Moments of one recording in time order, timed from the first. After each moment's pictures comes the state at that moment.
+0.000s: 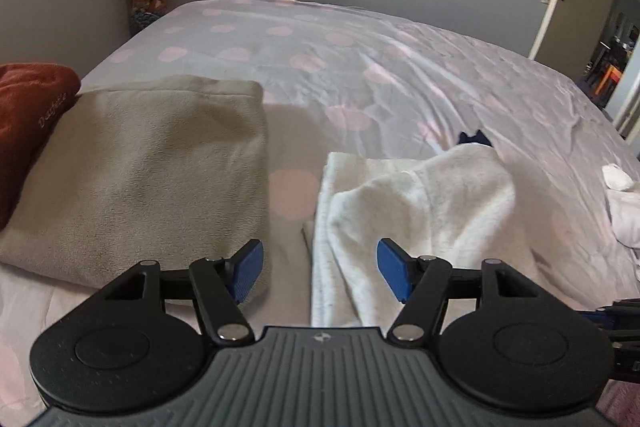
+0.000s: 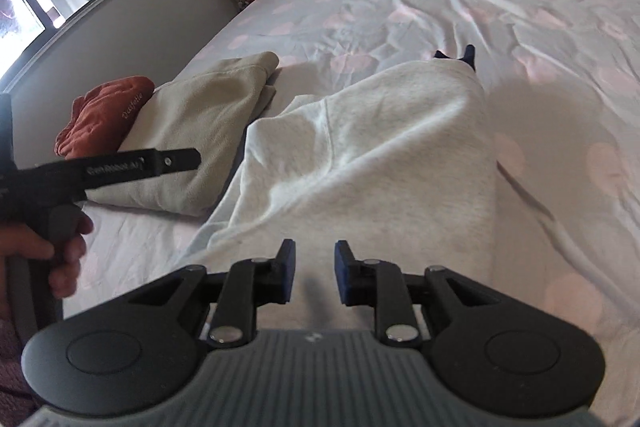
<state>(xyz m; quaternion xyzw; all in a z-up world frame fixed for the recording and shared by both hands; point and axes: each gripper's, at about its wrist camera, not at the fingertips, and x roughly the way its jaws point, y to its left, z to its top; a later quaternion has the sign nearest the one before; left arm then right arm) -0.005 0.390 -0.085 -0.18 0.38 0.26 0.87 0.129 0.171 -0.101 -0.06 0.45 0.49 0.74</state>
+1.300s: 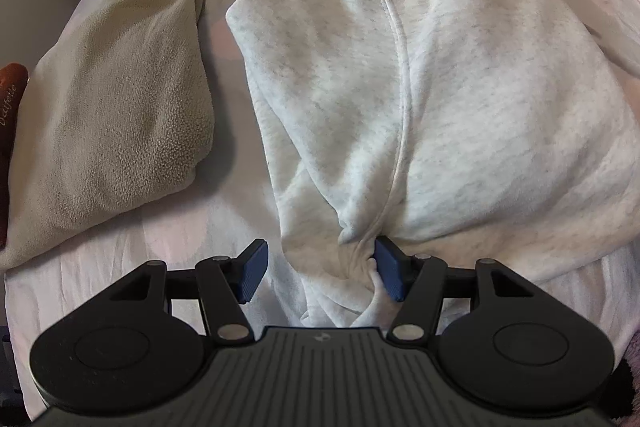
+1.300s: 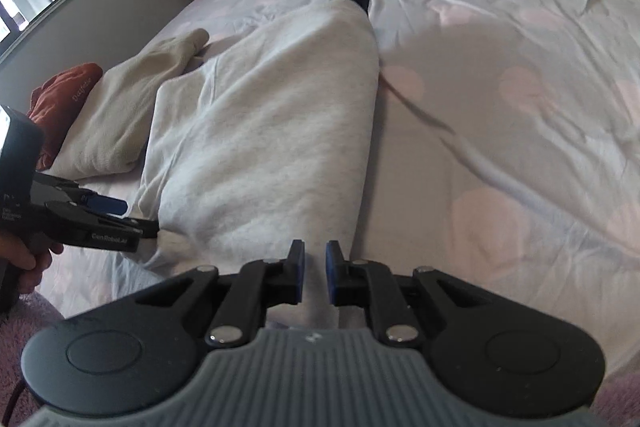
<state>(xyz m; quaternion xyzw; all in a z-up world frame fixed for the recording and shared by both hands) 0.026 0.349 -0.190 -0.05 0.60 0.25 0.76 0.154 0.097 -0.166 -0.07 0.48 0.44 0.76</state>
